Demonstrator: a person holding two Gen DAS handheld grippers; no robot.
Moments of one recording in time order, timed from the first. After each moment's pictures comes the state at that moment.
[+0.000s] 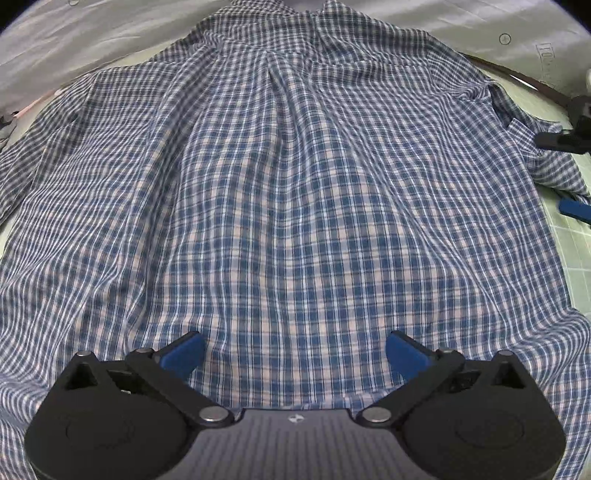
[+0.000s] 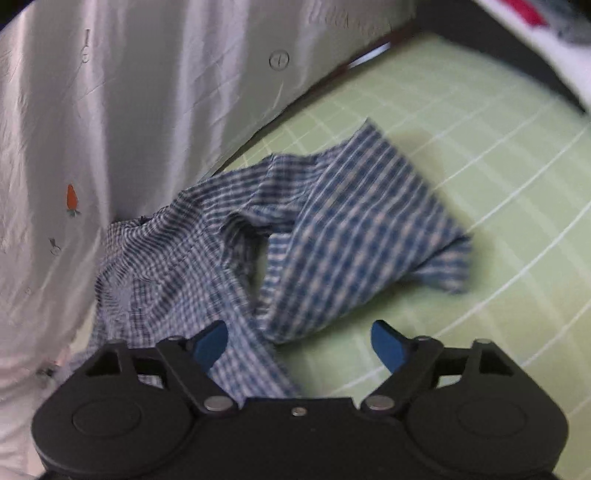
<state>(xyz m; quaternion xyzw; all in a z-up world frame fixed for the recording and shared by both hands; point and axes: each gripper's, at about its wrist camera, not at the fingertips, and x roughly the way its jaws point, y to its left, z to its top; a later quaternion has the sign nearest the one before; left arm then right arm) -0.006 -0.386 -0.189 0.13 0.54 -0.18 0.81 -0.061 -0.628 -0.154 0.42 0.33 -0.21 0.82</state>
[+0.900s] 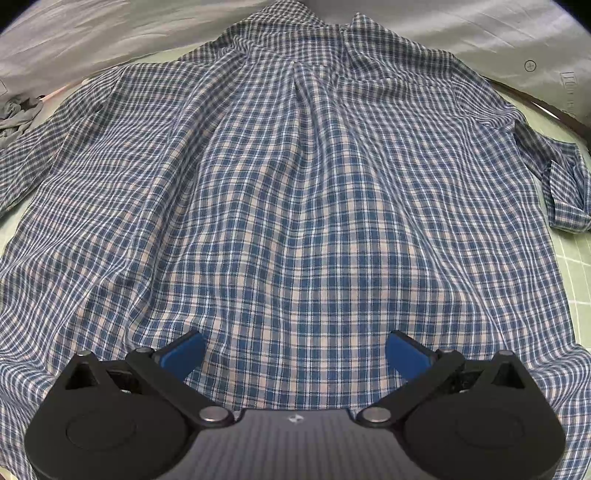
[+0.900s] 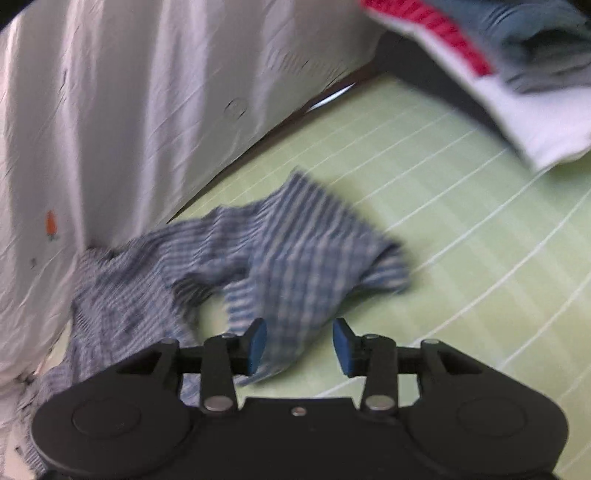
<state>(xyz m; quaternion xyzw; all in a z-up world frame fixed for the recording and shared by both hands) -0.016 -0.389 -0.186 0.10 0.53 -0.14 0.83 -0.100 -0.668 -0.136 0.37 0.32 -0.25 0.84</state>
